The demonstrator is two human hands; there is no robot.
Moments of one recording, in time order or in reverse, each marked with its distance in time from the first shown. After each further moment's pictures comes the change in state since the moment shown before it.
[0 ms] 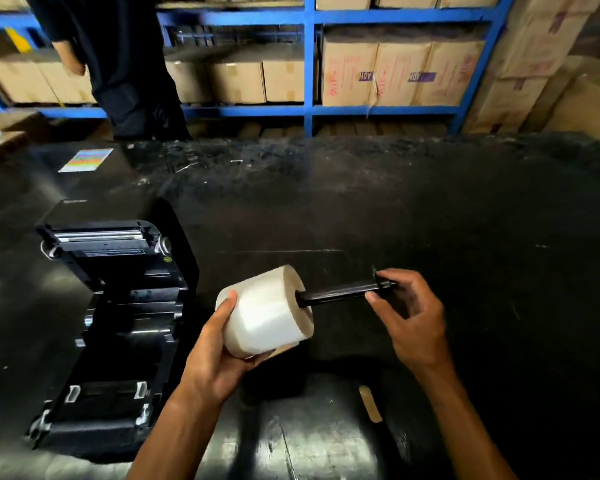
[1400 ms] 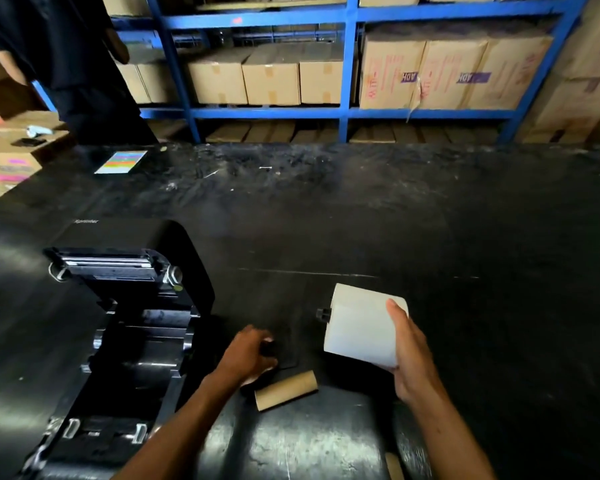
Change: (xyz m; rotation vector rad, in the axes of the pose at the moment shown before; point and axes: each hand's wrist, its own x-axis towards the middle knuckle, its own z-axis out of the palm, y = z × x) left_hand 0.134 -0.003 -0.036 1.751 0.071 0.175; right_hand 0.048 0.058 0.058 0.375 0.045 0.896
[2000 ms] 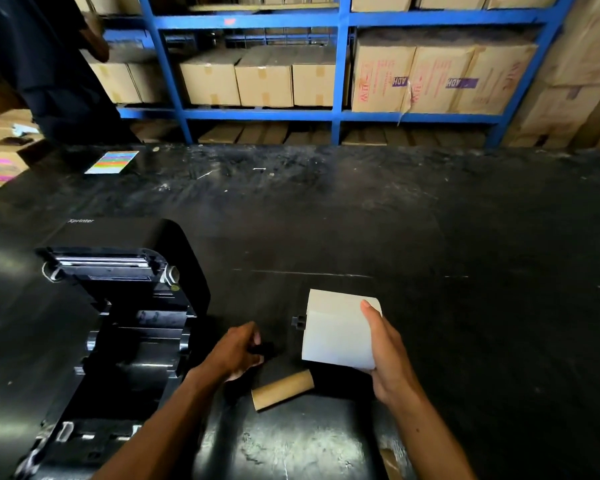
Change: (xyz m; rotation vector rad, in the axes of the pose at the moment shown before) left_hand 0.009 -0.020 -0.008 -0.004 0.014 0.125; right_hand -0.014 0.007 0.017 -0.067 -0.091 0.009
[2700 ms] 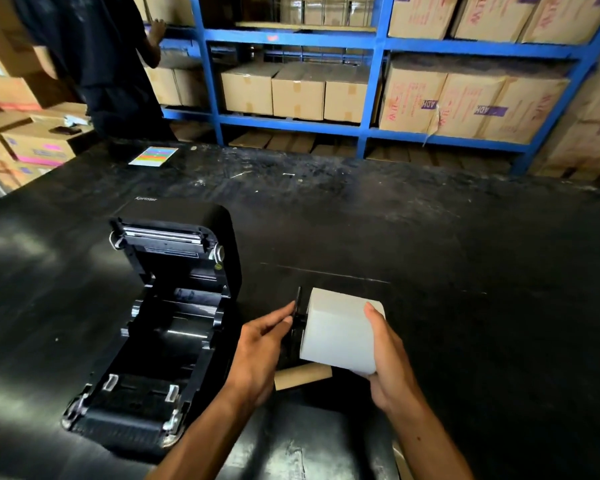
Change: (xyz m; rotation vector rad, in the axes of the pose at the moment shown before) left_hand -0.092 0.068 -0.011 -1.381 0.310 -0.076; right_hand -0.045 0.003 0.028 0.031 -0.104 -0.026
